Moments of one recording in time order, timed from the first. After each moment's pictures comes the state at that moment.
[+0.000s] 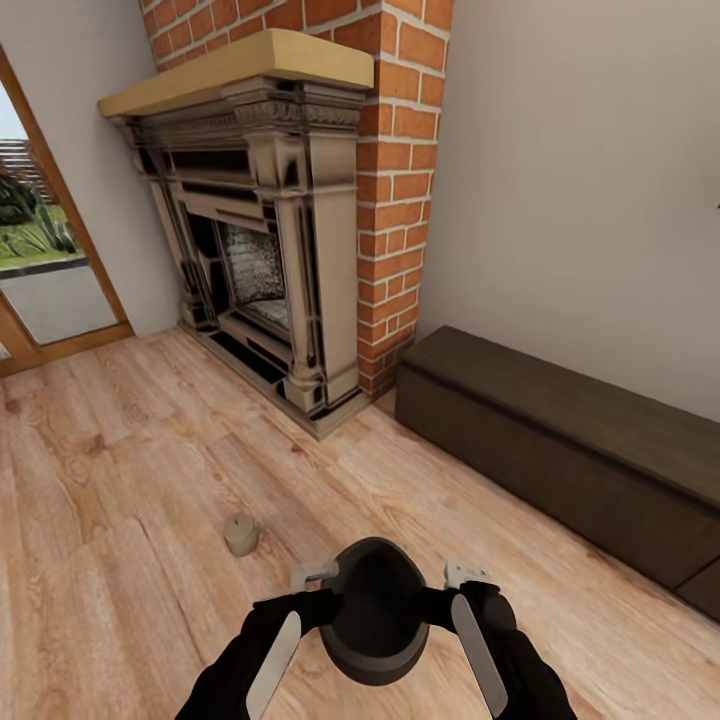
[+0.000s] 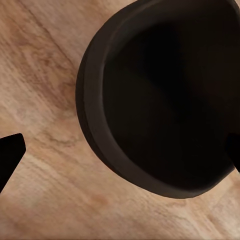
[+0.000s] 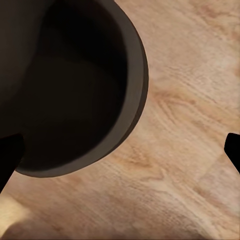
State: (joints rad) left arm -0.38 -0.17 -0.20 -0.90 0.36 0.54 0.24; right arm -0.33 0.14 0.08 -1.14 -0.31 0.83 -0.32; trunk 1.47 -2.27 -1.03
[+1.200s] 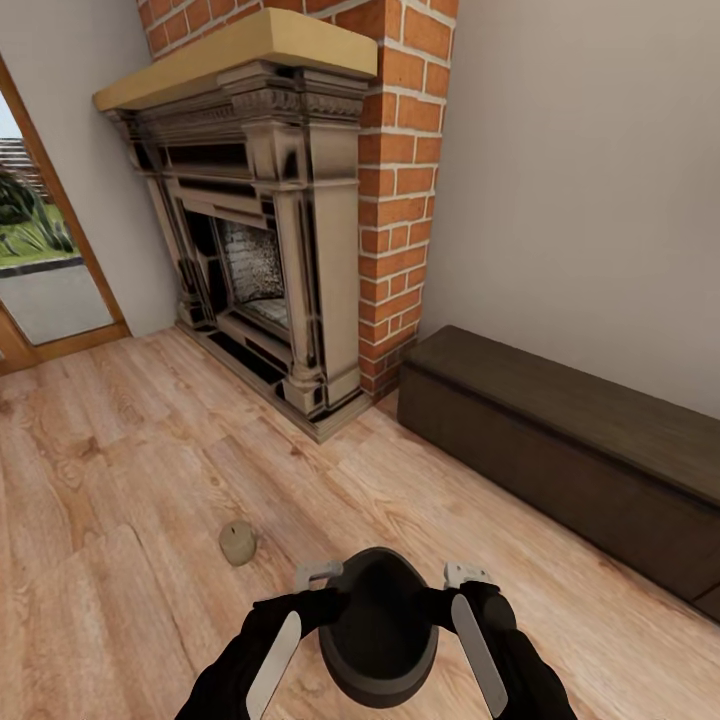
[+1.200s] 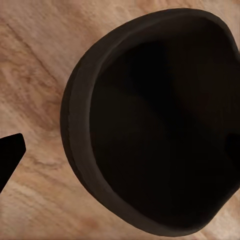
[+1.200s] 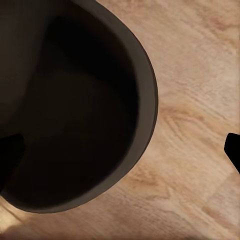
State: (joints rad) left arm -0.38 -0.17 -0.20 -0.91 0.36 0.54 0.17; right arm -0.33 0.14 0.08 -1.14 -0.31 0.83 -0.32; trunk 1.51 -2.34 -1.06
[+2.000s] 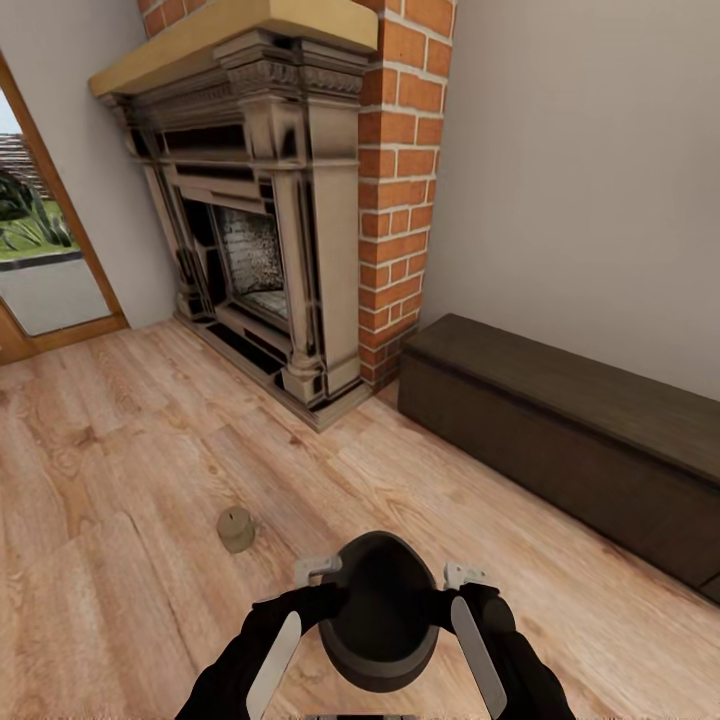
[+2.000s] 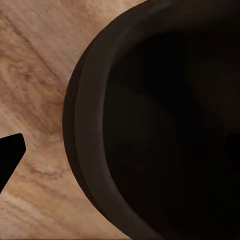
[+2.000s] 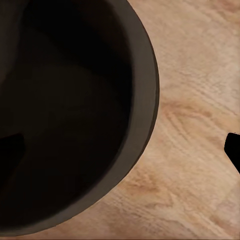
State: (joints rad) left arm -0.38 -0.17 -0.20 -0.90 0.36 0.49 0.17; right arm -0.33 0.14 0.08 -1.12 -0.31 0.80 -0.32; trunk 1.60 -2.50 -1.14
